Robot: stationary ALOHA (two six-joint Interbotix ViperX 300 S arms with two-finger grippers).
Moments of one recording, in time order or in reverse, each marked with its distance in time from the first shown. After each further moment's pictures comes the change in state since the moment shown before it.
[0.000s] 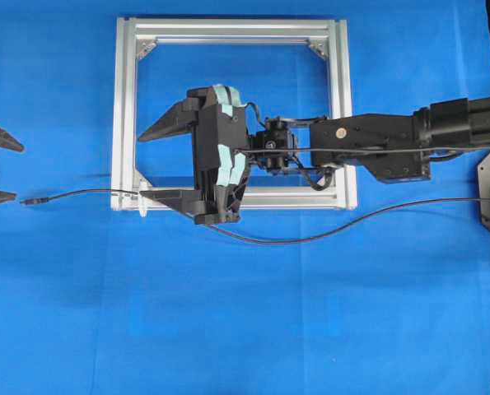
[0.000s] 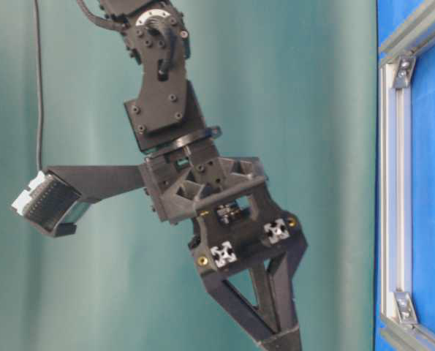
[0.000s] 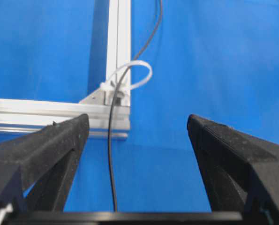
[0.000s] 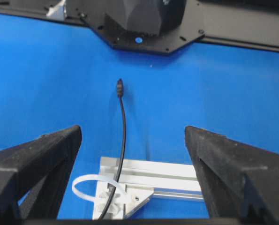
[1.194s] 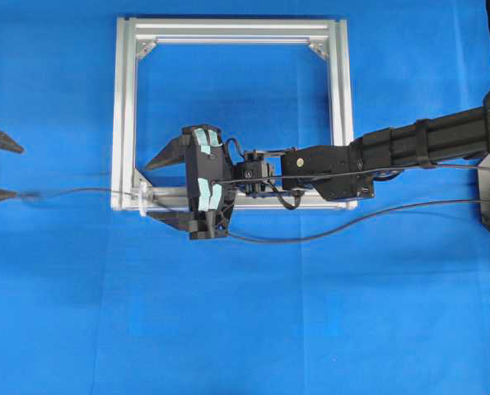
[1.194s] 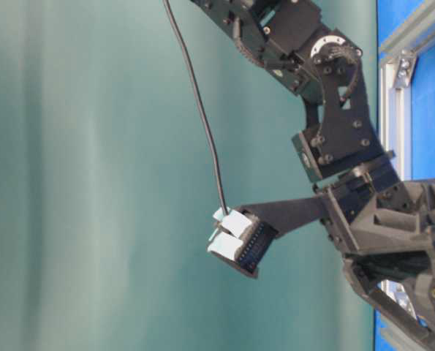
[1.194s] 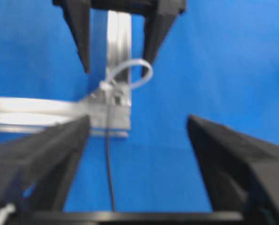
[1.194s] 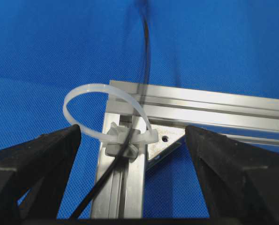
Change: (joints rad) left arm 0.000 0.000 0.000 0.000 0.005 0.002; right arm 0.005 0.287 -0.002 -0.002 -0.224 -0.003
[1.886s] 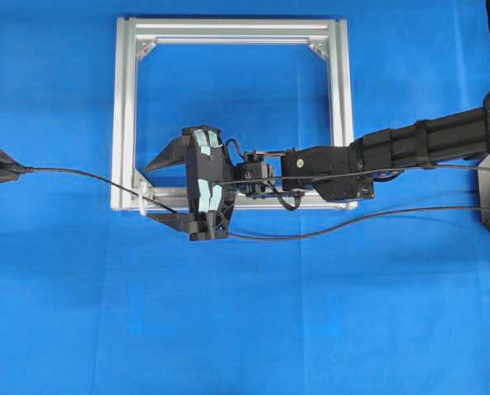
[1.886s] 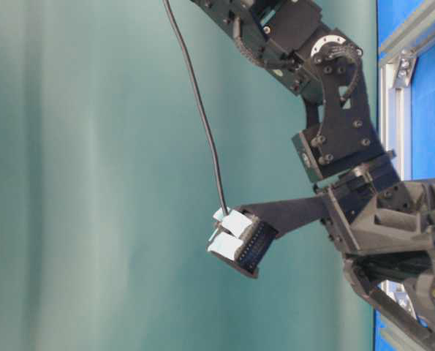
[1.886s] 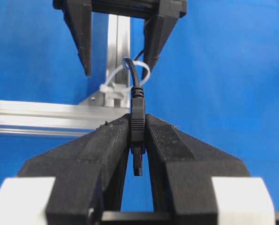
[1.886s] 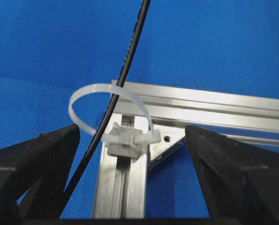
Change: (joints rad) left arm 0.000 0.000 -0.002 0.000 -0.006 -0.006; right arm 0.002 0.002 0.000 0.002 0.000 0.000
